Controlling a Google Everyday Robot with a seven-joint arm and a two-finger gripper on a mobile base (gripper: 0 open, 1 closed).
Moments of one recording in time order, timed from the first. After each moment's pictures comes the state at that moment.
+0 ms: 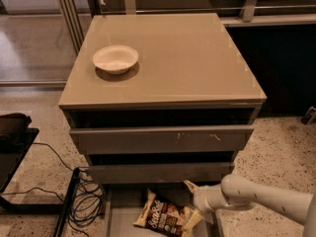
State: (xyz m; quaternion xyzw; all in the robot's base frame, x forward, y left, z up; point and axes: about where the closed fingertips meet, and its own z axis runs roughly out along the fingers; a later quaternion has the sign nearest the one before) arm 0.469 -0.113 0.329 -0.60 0.71 0.23 0.29
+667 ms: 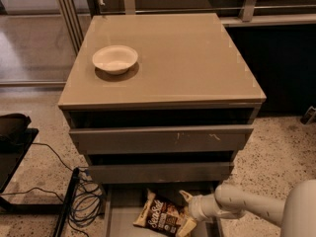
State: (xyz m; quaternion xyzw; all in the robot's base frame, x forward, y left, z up) arm 0.462 -0.091 0.253 -0.57 0.72 0.28 0.29
